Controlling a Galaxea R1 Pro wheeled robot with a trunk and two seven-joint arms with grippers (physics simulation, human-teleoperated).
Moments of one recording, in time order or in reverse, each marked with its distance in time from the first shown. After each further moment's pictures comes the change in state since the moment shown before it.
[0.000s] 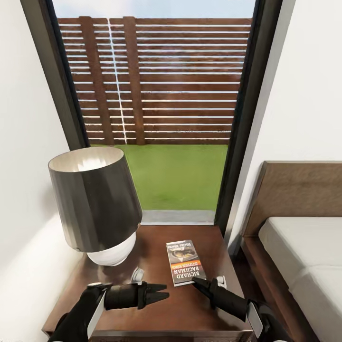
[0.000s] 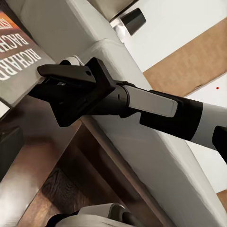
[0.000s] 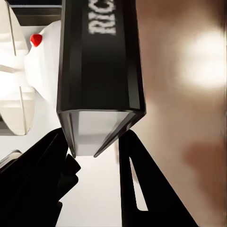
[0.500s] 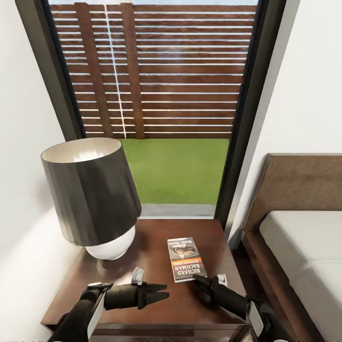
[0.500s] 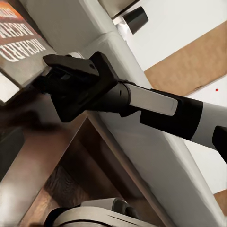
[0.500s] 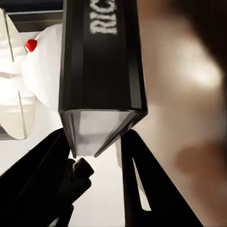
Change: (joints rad) left arm 0.000 0.000 0.000 0.000 0.000 0.000 0.000; right arm -0.001 0.000 -0.002 -0.012 -0.025 0.019 0.020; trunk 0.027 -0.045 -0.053
